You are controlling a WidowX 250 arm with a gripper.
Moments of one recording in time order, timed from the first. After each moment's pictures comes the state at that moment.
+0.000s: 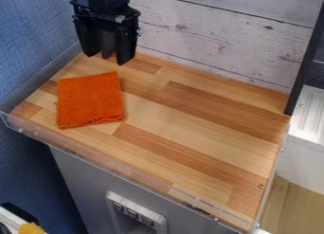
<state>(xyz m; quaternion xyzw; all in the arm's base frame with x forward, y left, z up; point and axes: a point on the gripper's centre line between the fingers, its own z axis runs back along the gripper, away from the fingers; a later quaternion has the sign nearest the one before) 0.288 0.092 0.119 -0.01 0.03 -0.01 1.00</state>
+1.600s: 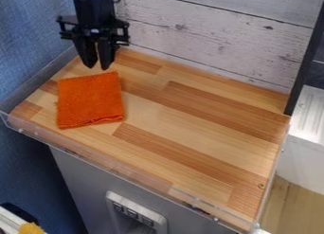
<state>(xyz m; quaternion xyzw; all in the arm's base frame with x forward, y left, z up) 0.299 0.126 0.085 0.01 -0.01 0.13 0.99</state>
